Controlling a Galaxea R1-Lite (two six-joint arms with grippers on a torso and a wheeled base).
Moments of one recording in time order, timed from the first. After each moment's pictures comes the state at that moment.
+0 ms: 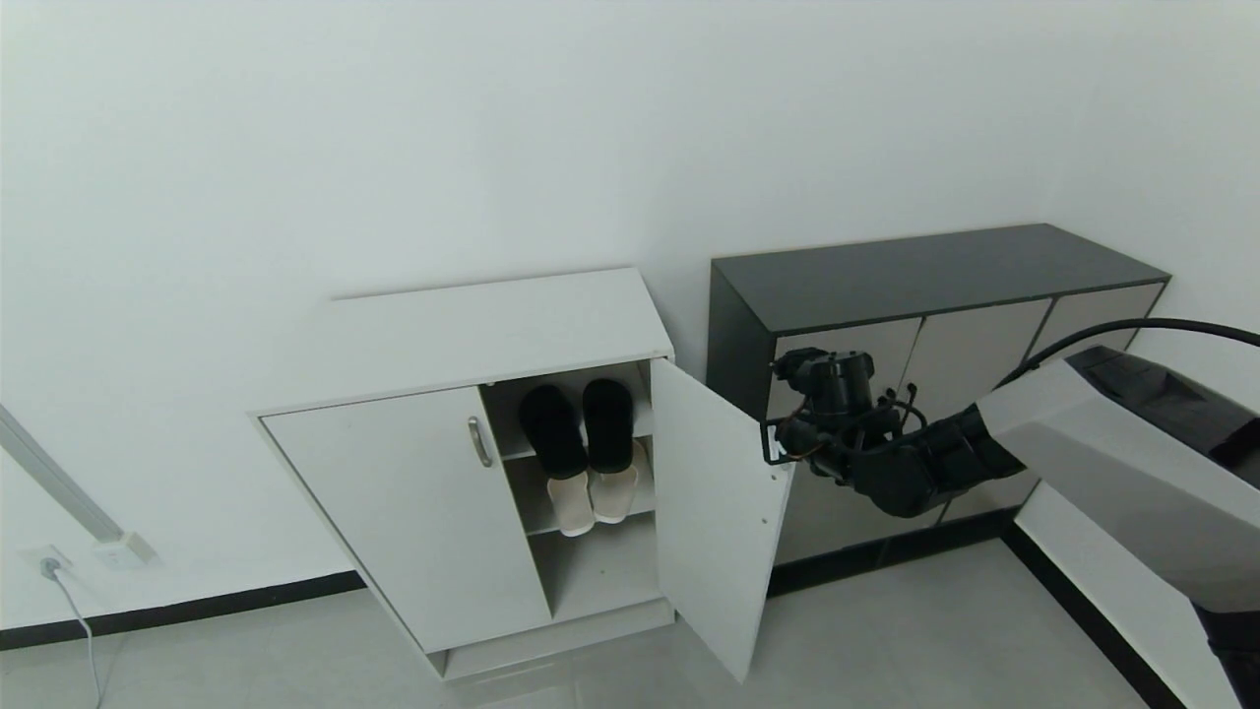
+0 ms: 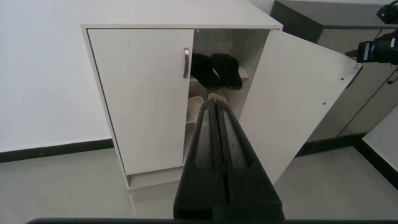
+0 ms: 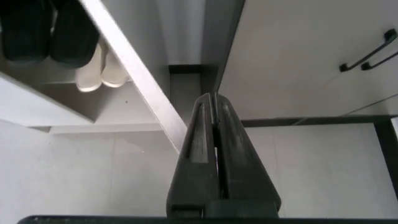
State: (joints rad) left arm 0.00 0.00 0.00 0.00 0.02 -0.10; right arm 0.49 2.35 -1.45 -0.50 -0.24 0.07
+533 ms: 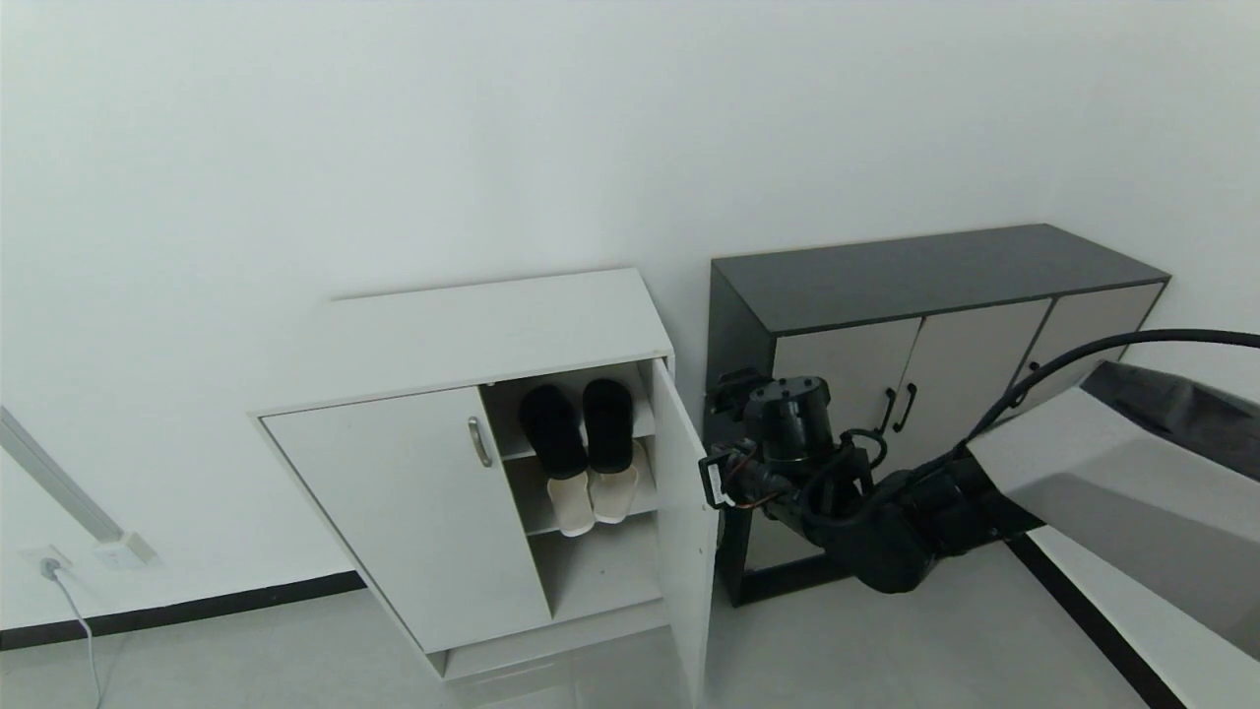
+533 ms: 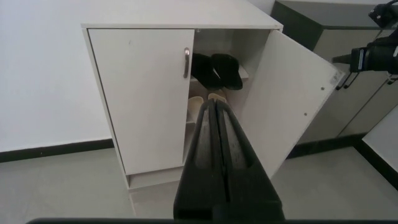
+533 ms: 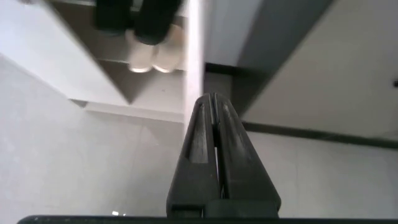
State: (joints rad) left arm 0.00 0.00 0.00 0.00 0.02 -0.10; right arm 0.68 2.23 -1.24 -0.63 -0.28 0.03
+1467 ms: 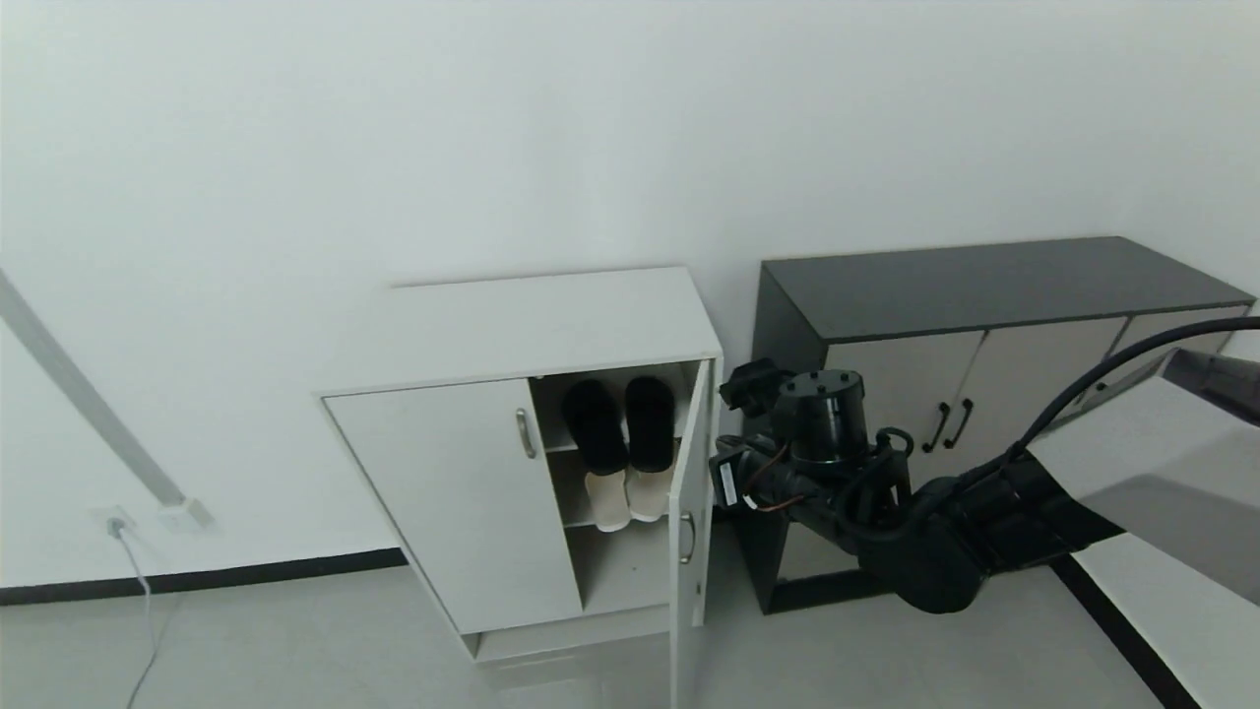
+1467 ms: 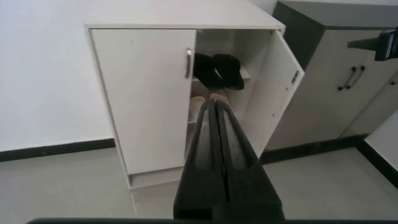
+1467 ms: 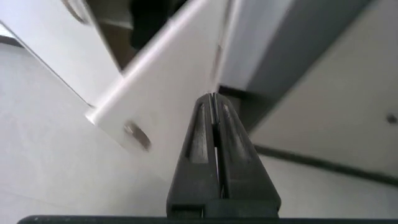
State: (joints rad) left arm 0.00 0.00 0.00 0.00 0.02 -0.10; right arm 0.70 2.13 -1.12 -0.73 -0.22 0.00
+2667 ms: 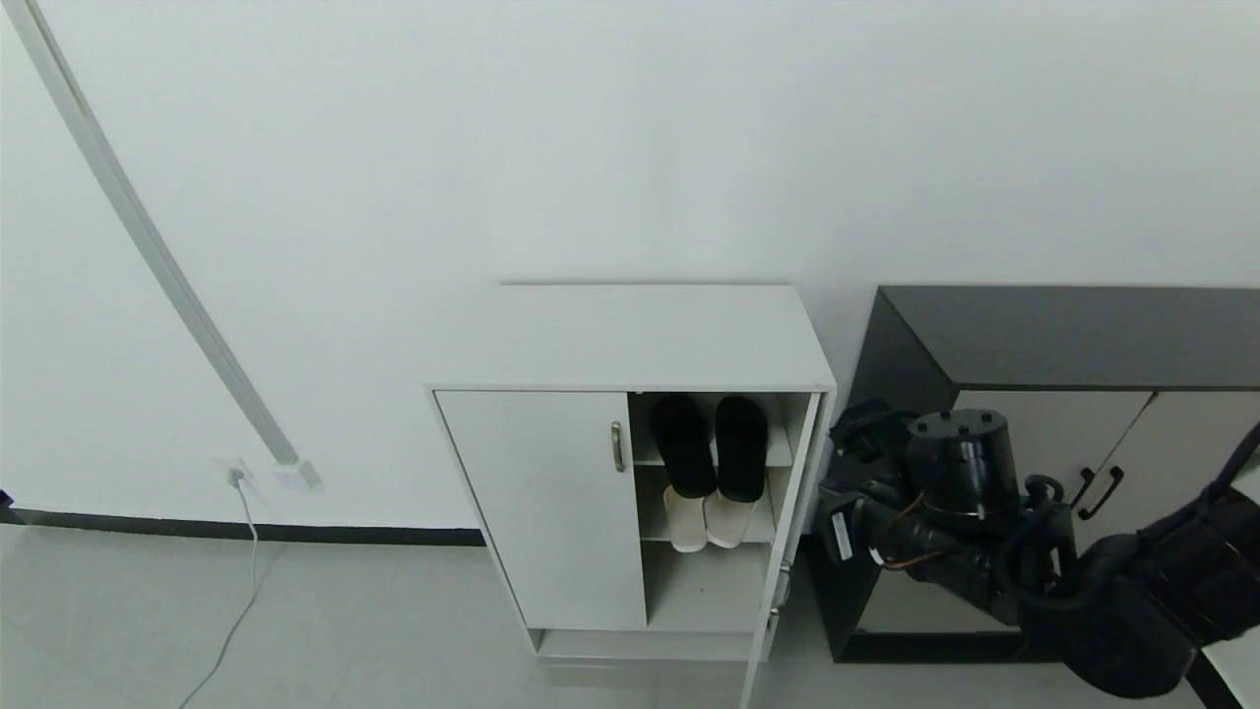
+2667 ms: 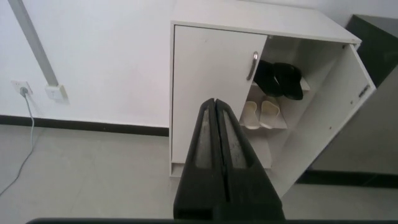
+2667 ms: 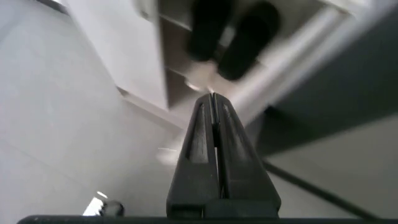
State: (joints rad) left arm 0.00 0.00 0.00 0.00 0.02 -0.09; right arm 0.60 1.90 -0.68 -0.81 -0.24 -0.04
